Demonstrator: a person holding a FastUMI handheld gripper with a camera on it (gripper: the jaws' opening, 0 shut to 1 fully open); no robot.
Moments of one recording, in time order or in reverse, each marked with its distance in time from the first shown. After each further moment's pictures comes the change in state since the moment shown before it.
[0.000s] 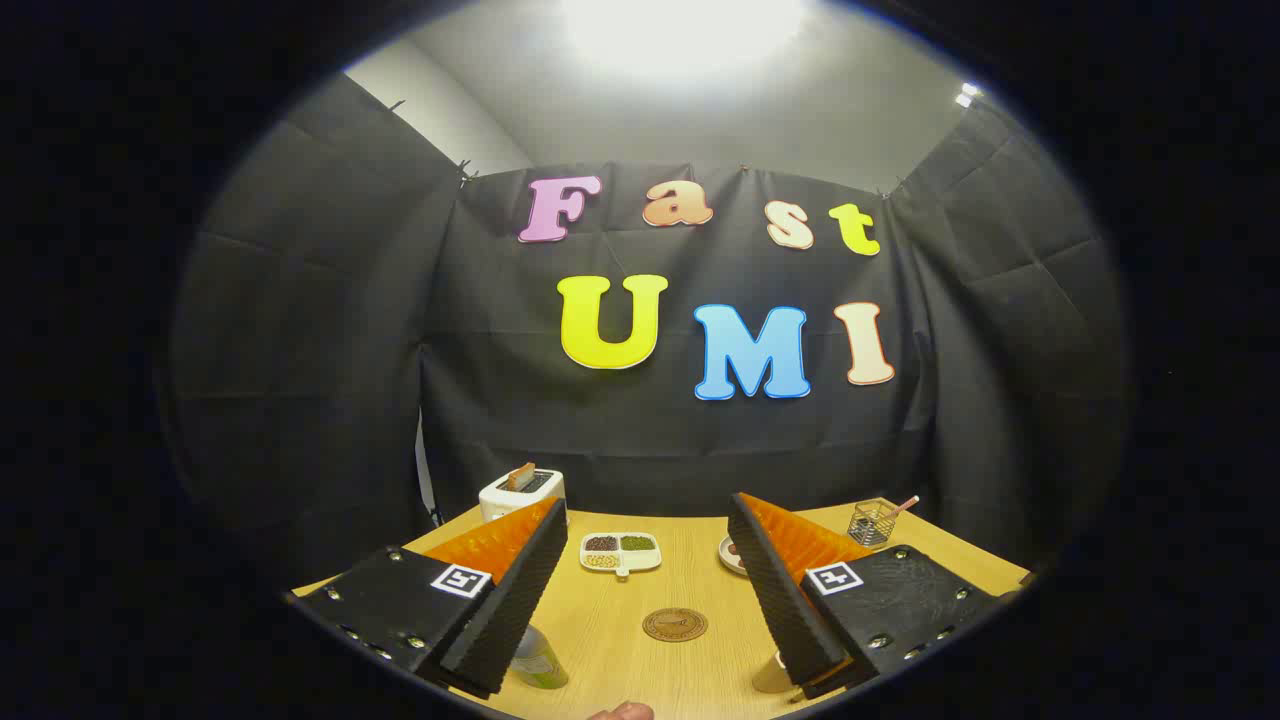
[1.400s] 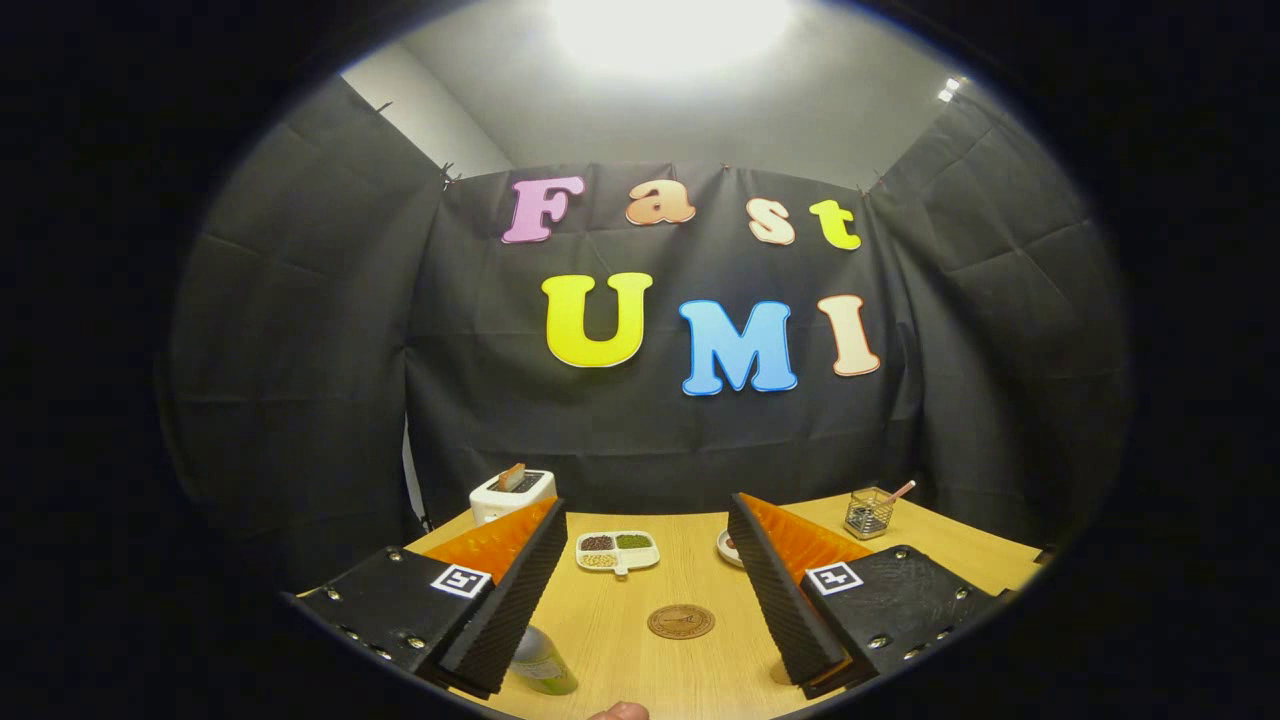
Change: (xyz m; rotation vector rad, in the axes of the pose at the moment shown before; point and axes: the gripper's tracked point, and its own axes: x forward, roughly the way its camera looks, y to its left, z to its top) arm 0.006 0.019 -0.027 0.024 0.000 -0.033
